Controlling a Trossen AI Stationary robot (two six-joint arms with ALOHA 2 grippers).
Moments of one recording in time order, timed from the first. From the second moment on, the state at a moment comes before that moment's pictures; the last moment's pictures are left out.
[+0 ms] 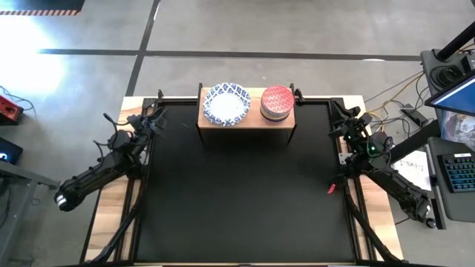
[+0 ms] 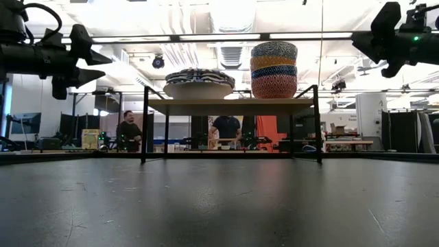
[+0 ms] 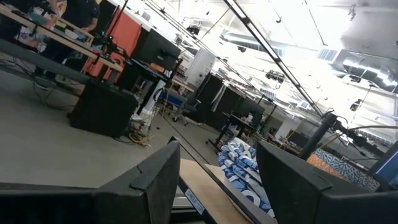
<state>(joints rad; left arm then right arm) 0.60 0.01 0.02 0.24 -0.35 -0.45 -0.80 0.05 0.01 0.52 0.05 0.34</state>
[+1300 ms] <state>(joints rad) 0.60 0.01 0.02 0.24 -0.35 -0.45 -0.80 0.05 0.01 0.52 0.05 0.34</state>
